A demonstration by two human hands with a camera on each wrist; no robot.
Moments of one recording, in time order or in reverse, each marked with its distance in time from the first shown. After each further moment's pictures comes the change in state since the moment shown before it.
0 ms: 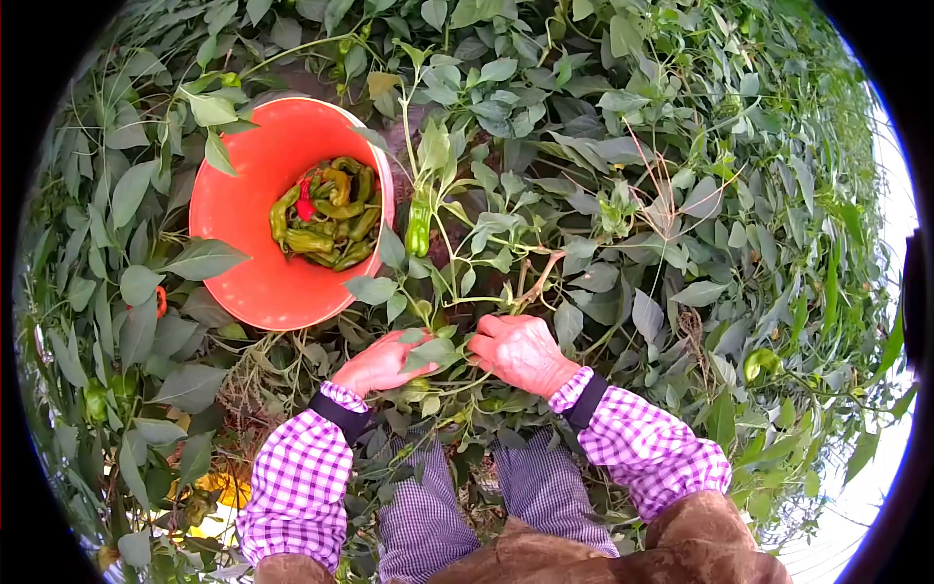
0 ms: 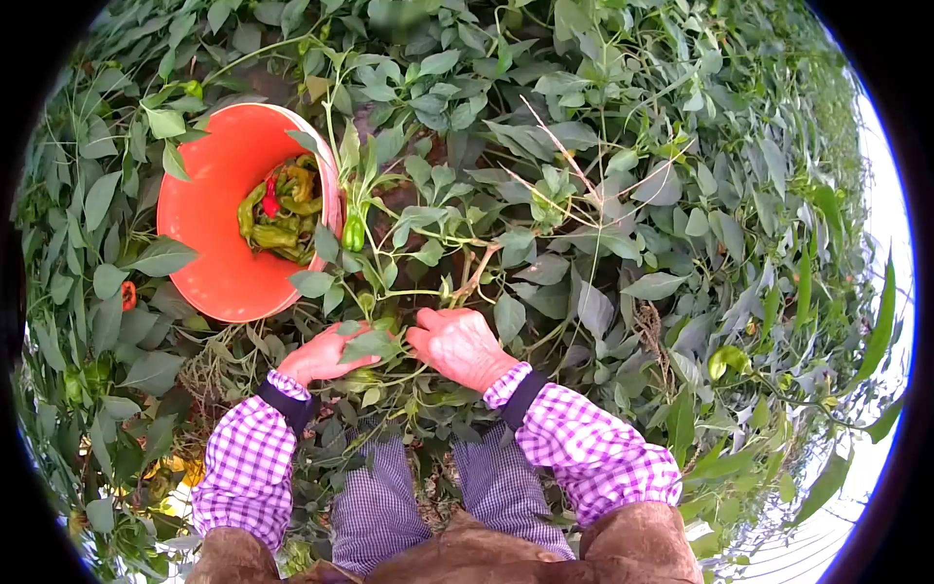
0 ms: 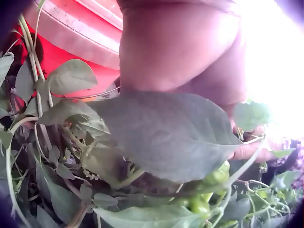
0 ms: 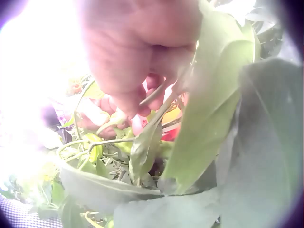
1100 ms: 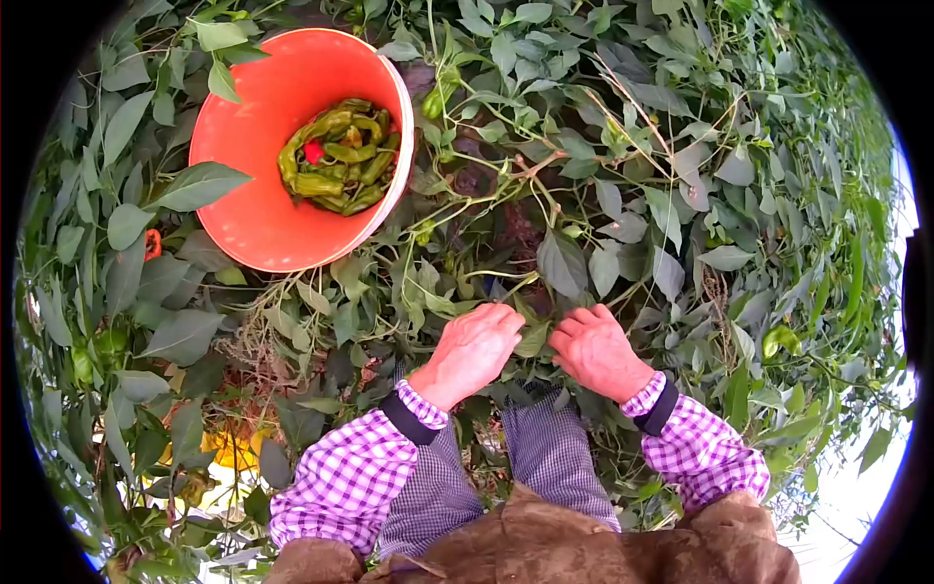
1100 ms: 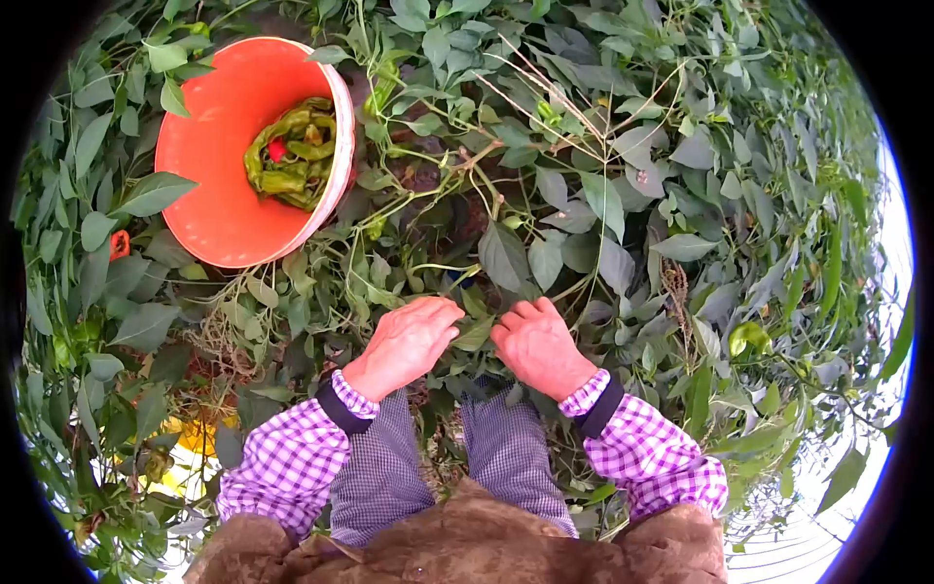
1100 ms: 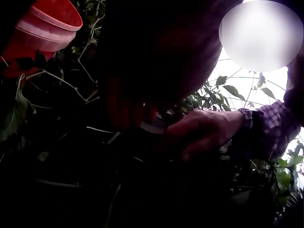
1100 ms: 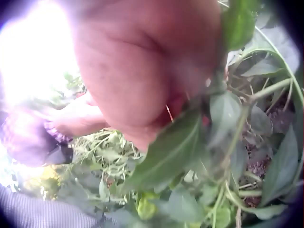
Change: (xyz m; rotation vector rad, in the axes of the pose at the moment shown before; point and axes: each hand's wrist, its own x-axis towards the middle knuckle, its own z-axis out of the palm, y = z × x) left_hand 0.002 0.088 0.066 0.133 0.360 0.186; right_hand -0.070 -0.020 -0.039 -0.151 -0.546 0.216
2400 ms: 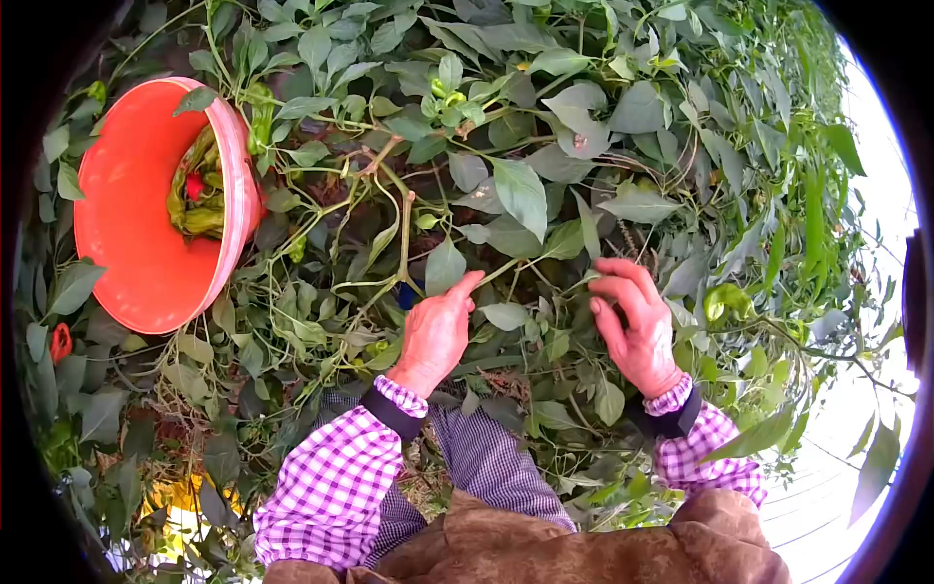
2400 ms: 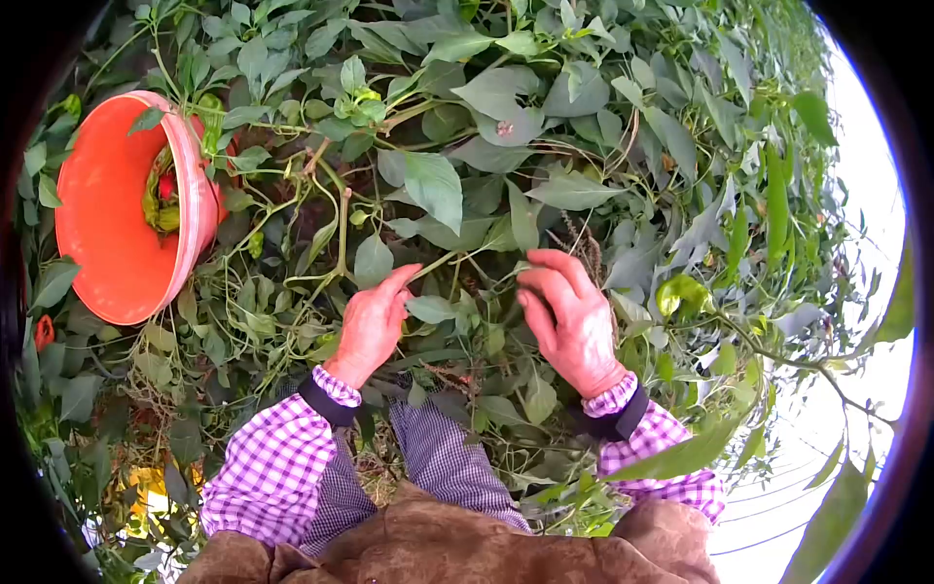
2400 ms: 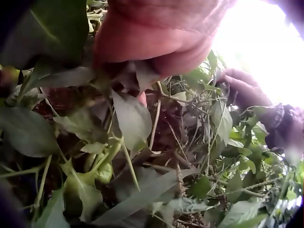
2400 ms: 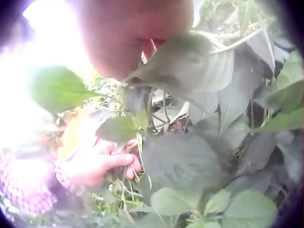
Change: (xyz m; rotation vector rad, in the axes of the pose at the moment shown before) left_hand 0.074 0.029 0.100 -0.280 0.053 -0.229; right_hand -0.105 0.089 -0.032 0.327 0.693 0.356
